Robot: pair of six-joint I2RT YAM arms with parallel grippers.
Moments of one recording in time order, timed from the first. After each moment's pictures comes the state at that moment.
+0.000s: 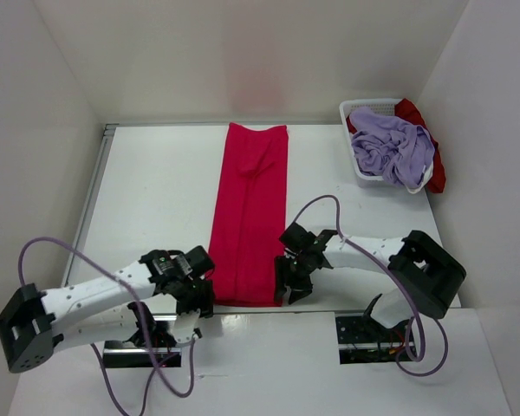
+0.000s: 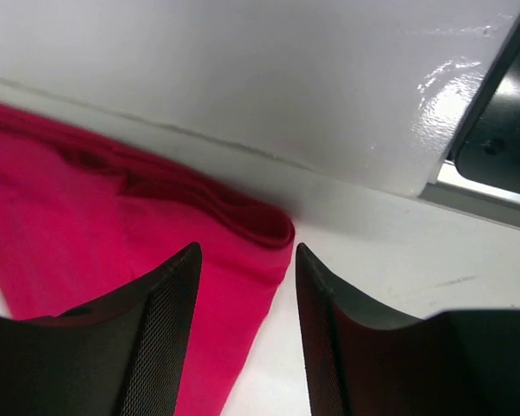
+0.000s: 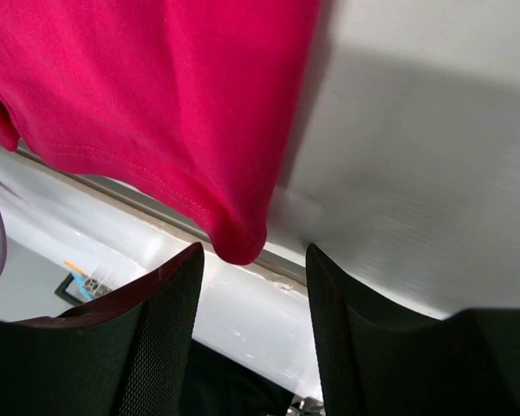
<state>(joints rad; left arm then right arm) -0.92 0.99 0.57 -0.97 0.34 2.01 0.85 1.47 0.66 -0.49 -0.38 0.86</state>
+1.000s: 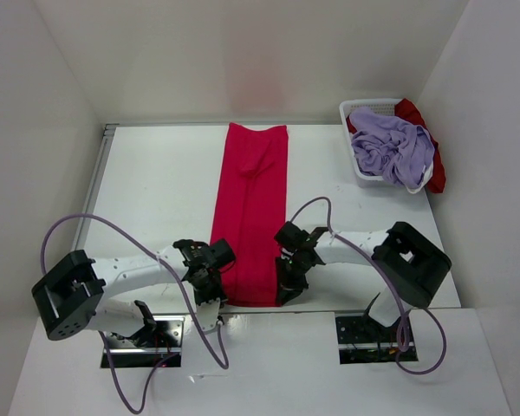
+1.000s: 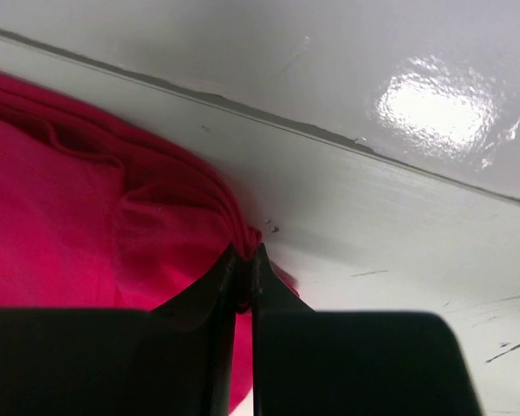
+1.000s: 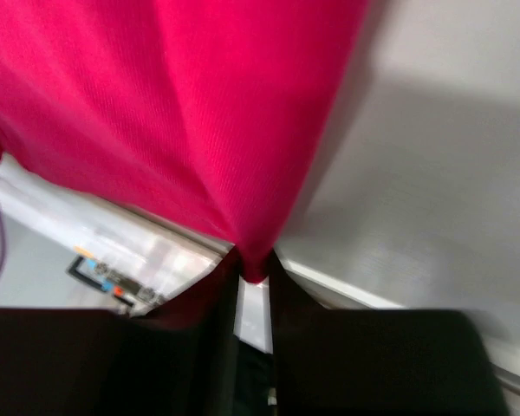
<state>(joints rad) -0.93 1.33 0.67 -0.83 0.29 1.92 0.84 1.58 0.70 -0.48 -0.45 0.85</state>
